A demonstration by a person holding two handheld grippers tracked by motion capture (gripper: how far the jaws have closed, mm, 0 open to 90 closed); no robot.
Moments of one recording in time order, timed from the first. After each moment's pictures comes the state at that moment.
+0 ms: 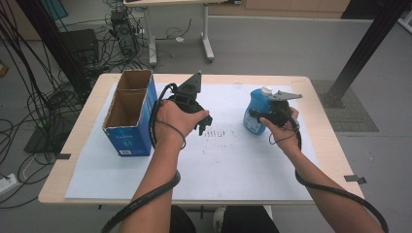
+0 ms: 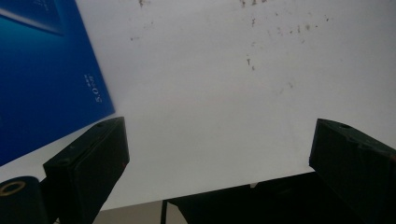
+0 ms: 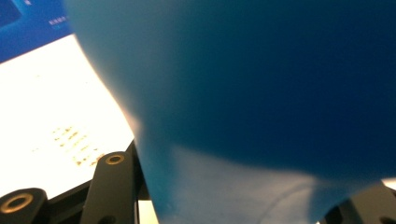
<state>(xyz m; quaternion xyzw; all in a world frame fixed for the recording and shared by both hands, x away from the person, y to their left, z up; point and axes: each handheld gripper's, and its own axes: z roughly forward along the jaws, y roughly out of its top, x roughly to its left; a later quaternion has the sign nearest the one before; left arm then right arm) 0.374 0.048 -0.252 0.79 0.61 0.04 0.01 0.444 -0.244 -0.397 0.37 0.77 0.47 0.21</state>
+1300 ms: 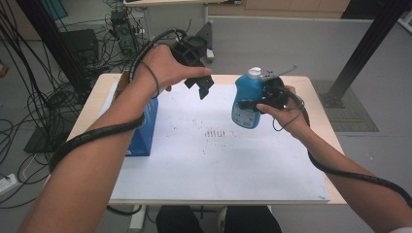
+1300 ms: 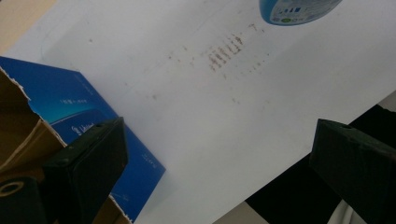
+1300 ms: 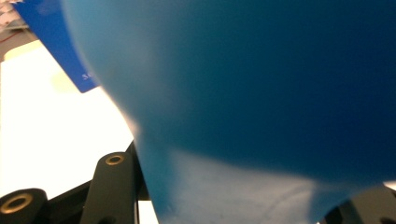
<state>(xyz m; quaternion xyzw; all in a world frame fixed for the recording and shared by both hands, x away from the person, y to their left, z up) 0.409 0.046 -0.142 0.90 0.42 0.06 0.07 0.439 -0.203 -0.302 0.26 0.84 0.46 0.09</state>
